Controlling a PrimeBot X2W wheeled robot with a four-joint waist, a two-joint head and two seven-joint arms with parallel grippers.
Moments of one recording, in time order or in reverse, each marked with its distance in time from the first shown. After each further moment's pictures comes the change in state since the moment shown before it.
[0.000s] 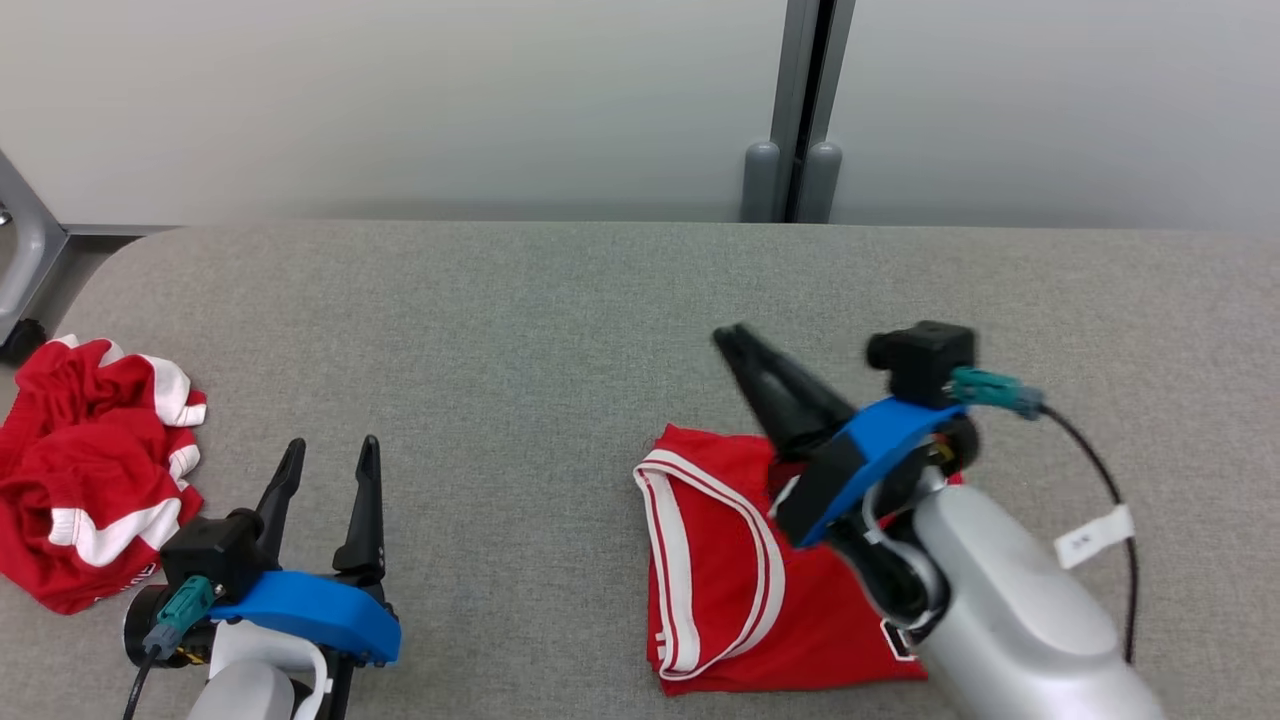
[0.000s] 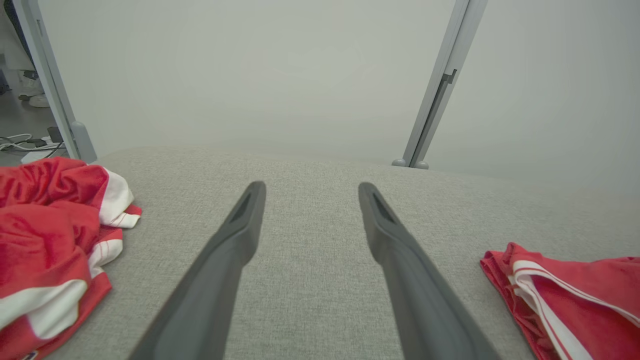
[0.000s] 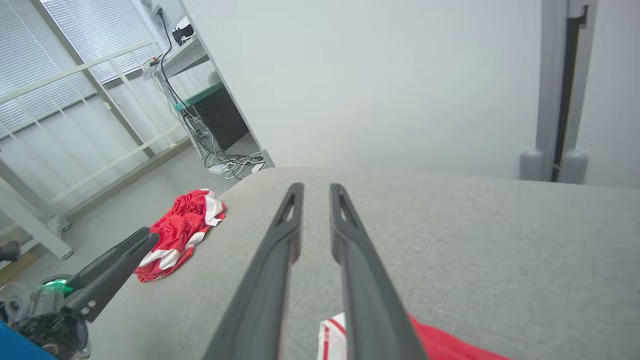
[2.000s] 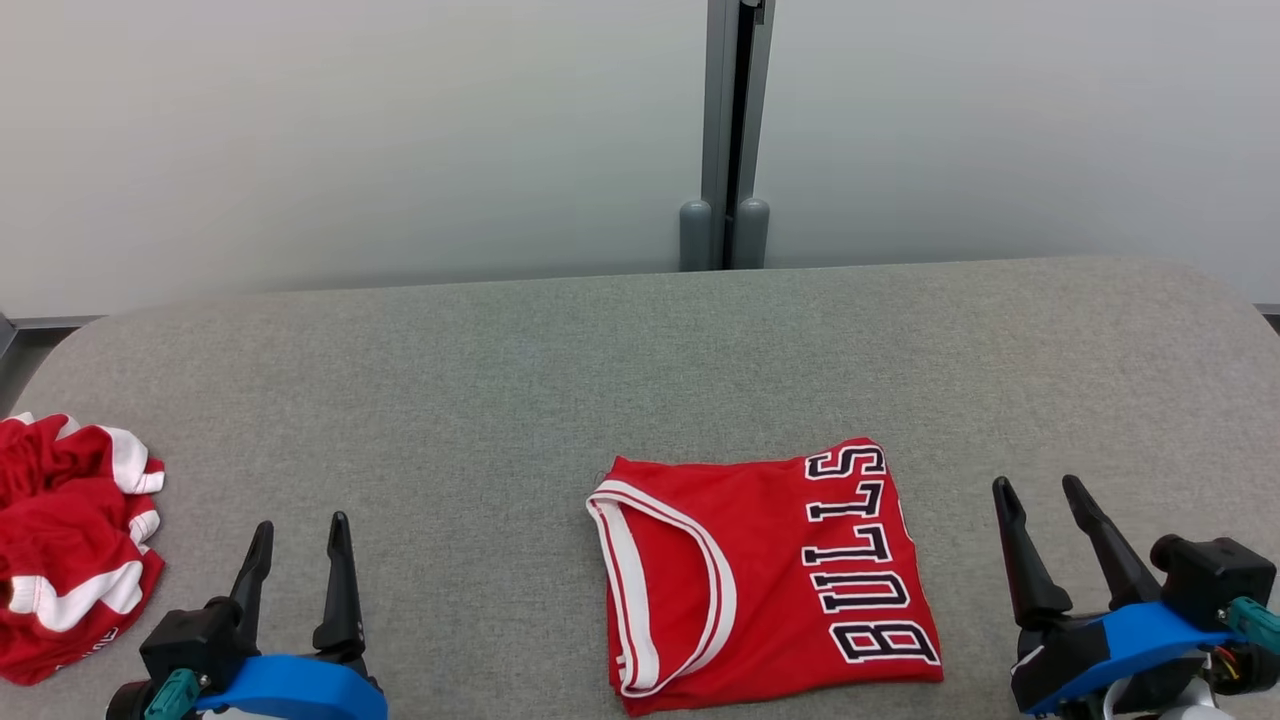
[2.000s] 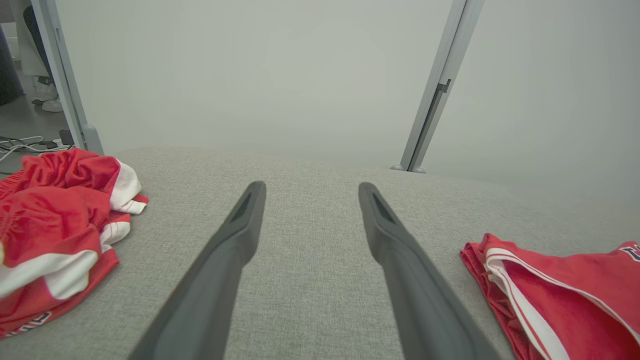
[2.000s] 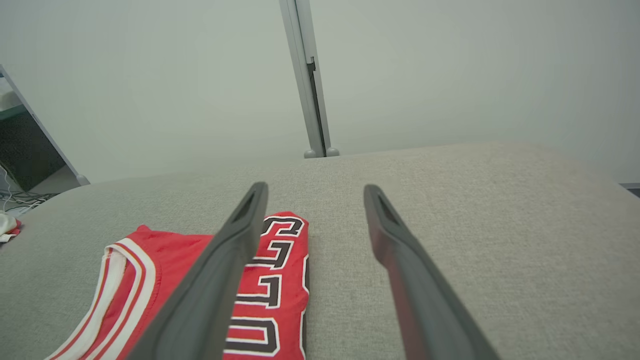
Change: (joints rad) left arm 0.176 -0.098 0.198 -0.081 0.152 -0.029 0.000; right arm 0.529 -0.068 -0.550 -0.328 -0.382 0.000 -0.063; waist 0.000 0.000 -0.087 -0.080
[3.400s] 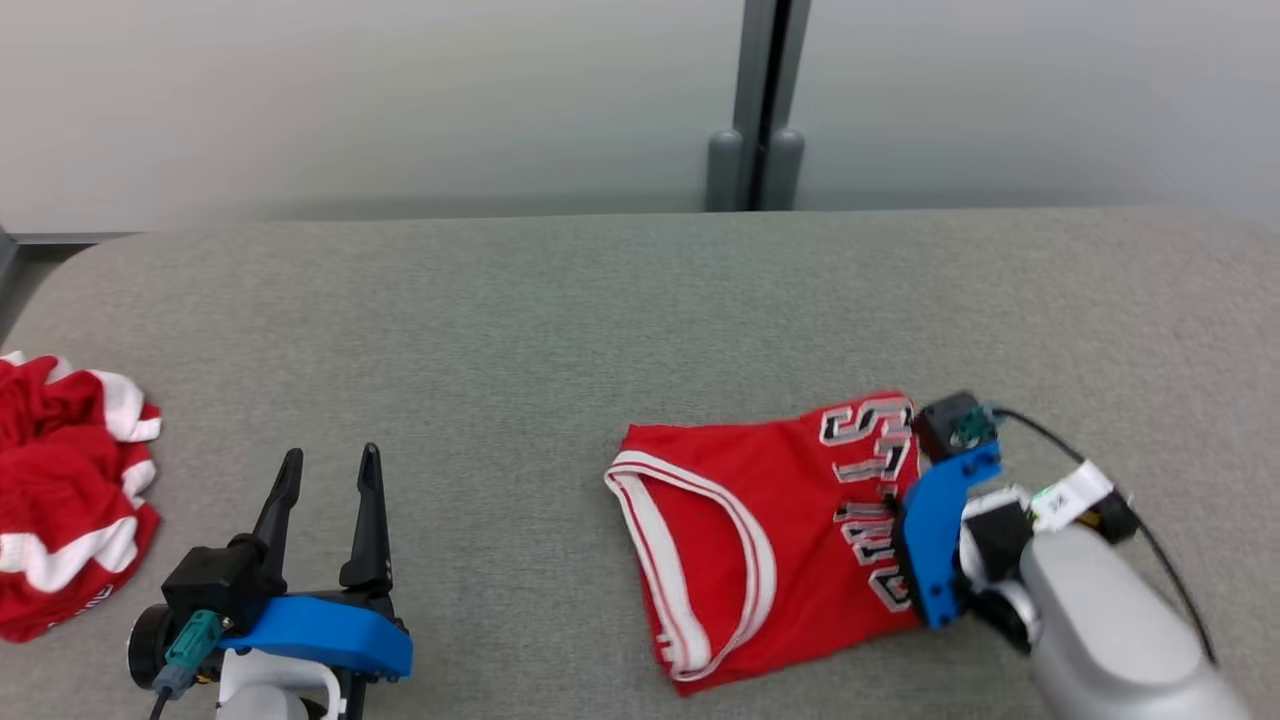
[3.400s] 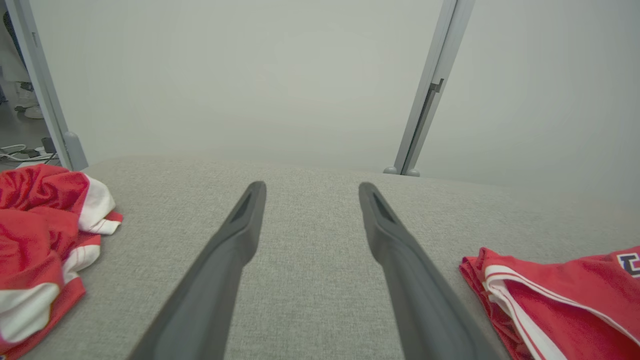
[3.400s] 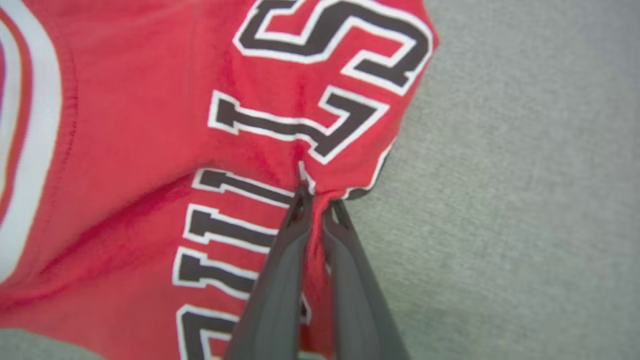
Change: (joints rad) left arm -0.088 -0.018 -0.030 -0.015 0.027 -0.025 0.000; right arm -0.448 -0.029 0.312 0.527 -0.073 0.000 0.587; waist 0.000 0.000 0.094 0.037
